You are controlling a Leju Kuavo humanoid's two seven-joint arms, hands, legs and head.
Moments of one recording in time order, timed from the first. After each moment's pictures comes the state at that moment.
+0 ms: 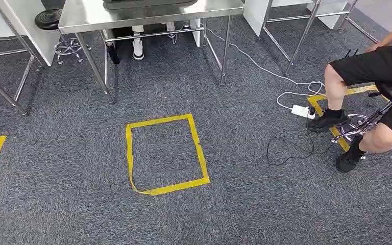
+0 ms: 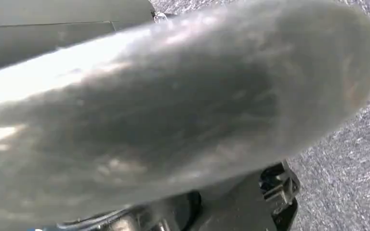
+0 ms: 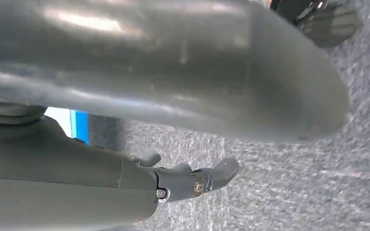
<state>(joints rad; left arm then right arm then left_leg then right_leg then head) -0.06 -0.11 0.87 -0.21 -1.13 0.07 -0.25 -0.02 0.08 -0.43 -0.20 0.65 -0.24 0.15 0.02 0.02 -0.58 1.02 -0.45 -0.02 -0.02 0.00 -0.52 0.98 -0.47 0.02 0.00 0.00</state>
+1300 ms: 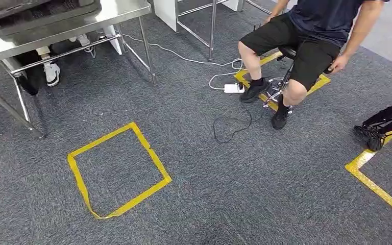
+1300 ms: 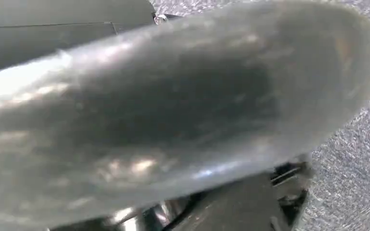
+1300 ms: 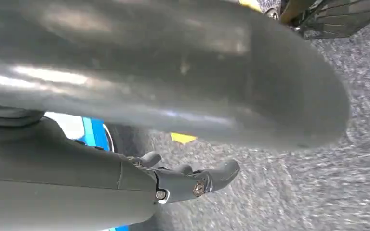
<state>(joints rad) -0.06 -0.12 0.87 -0.21 -1.14 0.07 -0.24 -0.02 0.08 -0.43 -0.20 0.67 -0.24 0.17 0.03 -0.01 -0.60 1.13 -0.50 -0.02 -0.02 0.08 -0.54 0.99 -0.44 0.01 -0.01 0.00</state>
